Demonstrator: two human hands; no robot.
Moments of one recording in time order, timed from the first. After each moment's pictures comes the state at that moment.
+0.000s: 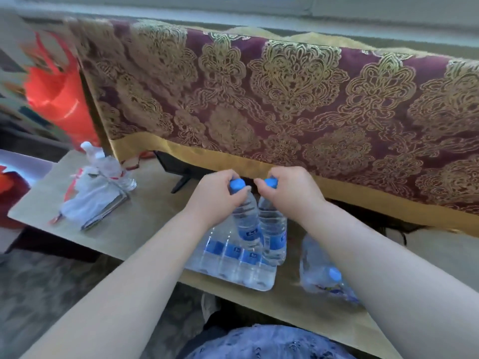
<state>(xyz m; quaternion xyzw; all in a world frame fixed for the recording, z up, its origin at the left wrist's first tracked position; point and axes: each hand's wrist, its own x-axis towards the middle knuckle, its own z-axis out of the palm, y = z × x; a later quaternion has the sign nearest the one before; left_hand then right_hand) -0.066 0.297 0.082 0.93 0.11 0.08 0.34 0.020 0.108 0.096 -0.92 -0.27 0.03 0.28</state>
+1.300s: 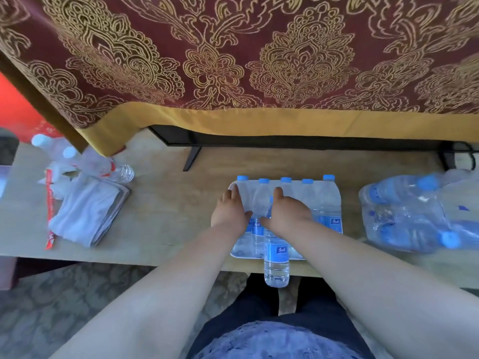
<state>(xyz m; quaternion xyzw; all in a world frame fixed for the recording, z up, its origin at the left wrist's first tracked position) -0.085 0.432 -0.158 0.93 0.15 -0.29 0.19 -0.051 0.274 -0.127 -0.93 -0.06 0.35 0.03</state>
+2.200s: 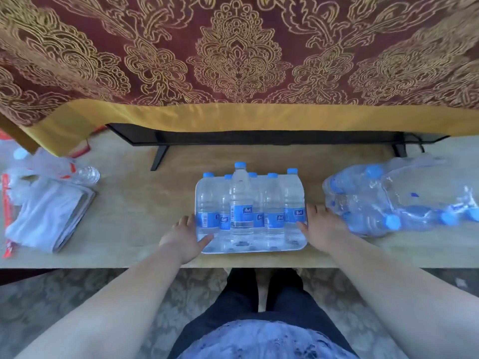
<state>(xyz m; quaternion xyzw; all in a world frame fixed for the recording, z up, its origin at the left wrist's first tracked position) -0.152 0.464 -0.166 0.92 0.07 -0.38 0.08 -0.082 0.087 -0.149 -0.93 -0.07 0.34 -0.08</state>
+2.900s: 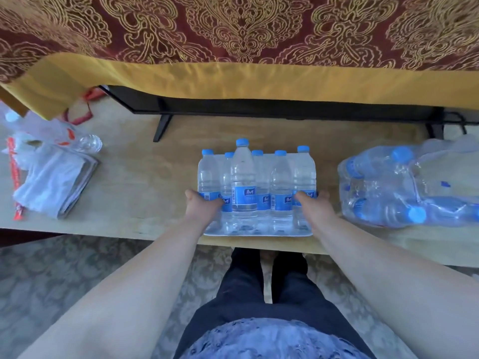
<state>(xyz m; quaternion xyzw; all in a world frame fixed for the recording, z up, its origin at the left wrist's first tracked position) -0.132 0.404 -0.180 0.71 0.49 -0.24 0.44 -0.082 0.124 -0.187 -0.76 0.38 0.30 0.44</state>
